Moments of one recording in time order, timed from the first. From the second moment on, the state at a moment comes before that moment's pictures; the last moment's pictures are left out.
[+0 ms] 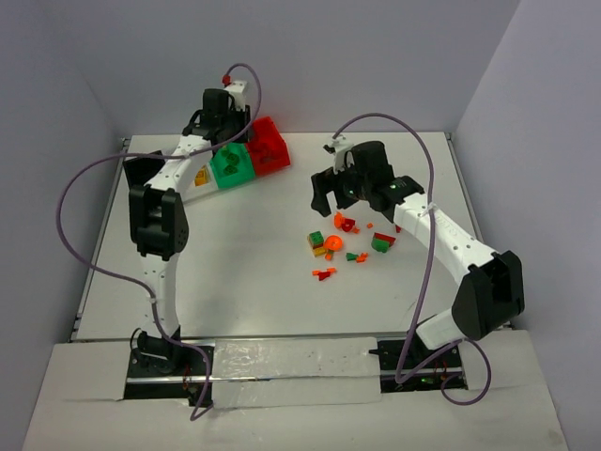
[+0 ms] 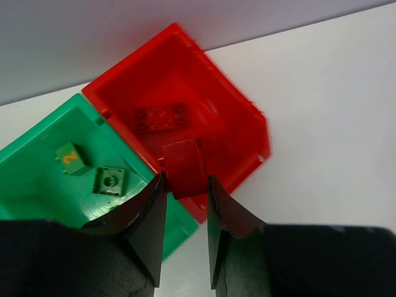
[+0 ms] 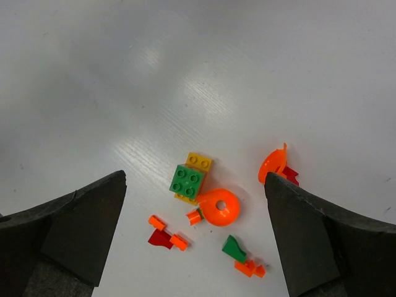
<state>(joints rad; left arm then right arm) -0.27 2.21 2.06 -0.35 0.17 -0.08 0.46 1.46 1.24 -0.43 -0.25 0.00</state>
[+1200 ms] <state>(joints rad) -0.26 1.61 1.57 -0.44 0.13 -0.12 0.59 1.75 1.32 -0.62 -0.15 0.08</state>
